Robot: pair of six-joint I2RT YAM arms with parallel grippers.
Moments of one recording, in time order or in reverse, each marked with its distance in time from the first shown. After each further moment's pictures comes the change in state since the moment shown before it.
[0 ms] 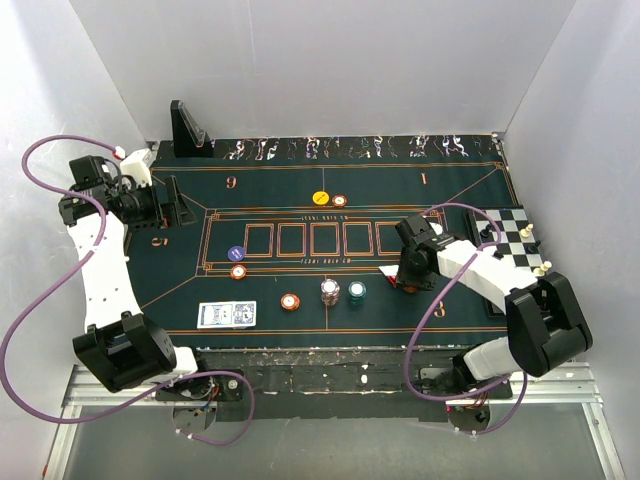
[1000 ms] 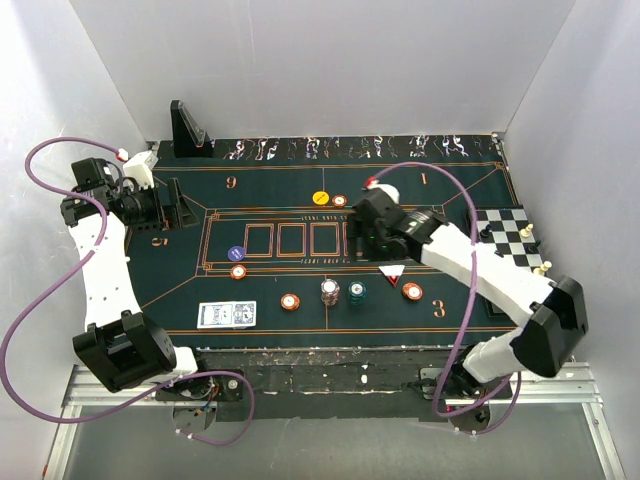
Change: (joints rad) left arm 0.000 0.000 -0.024 -0.001 0.037 0.014; right arm 0.268 -0.016 0.382 -0.179 0.060 0.002
